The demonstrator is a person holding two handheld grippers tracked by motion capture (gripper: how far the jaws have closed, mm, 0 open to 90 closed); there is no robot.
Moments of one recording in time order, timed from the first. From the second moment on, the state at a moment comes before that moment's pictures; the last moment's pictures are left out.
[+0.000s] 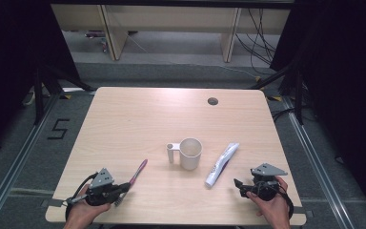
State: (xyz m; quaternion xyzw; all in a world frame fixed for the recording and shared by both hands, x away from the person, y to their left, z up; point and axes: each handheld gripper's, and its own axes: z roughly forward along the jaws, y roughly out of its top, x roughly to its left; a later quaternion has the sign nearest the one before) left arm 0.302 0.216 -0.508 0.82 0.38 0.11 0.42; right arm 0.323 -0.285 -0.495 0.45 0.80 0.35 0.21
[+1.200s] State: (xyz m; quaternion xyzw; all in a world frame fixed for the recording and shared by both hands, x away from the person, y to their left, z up) left arm 0.332 0.242 -0.516 0.82 0.42 0.16 0.35; right arm 0.322 -0.285 -0.496 0.44 0.80 0.35 0.20
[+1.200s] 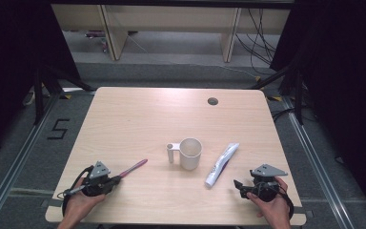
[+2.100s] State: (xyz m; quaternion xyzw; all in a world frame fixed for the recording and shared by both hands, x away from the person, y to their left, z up) left arm 0.384 0.268 -0.516 0.79 0.48 0.21 0.33; right arm 0.324 -0.288 -0.498 0.44 0.81 0.36 0.18
